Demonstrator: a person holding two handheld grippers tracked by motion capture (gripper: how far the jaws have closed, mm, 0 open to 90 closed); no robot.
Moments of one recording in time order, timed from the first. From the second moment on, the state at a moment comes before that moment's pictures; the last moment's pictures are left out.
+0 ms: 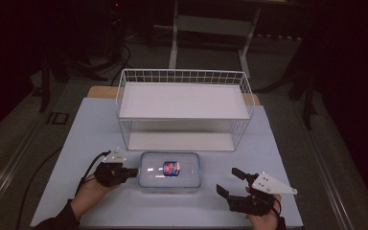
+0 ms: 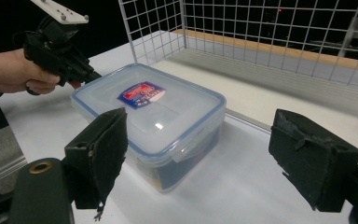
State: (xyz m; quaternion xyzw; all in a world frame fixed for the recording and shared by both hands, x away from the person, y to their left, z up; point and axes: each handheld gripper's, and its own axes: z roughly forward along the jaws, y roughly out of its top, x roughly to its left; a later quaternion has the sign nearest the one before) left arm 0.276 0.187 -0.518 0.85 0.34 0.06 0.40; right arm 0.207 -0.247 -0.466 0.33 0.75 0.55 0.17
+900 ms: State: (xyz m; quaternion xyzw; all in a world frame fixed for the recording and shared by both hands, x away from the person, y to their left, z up) left arm 0.288 0.151 -0.517 0.86 0.32 0.05 0.40; right arm 0.210 -0.247 -0.469 0.33 0.75 0.55 0.17
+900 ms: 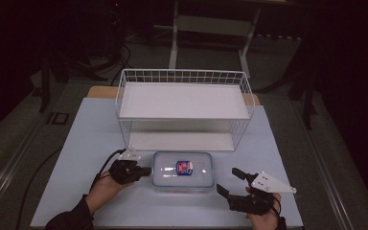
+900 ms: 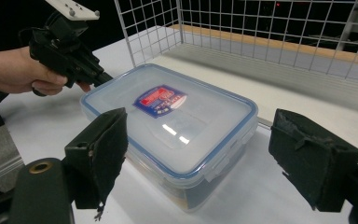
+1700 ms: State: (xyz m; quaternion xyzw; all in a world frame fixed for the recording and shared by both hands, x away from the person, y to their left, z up) left arm 0.264 0.195 -0.466 0.80 0.32 0.00 0.51; right arm 0.216 -0.245 -0.462 0.33 0.76 0.53 0.17
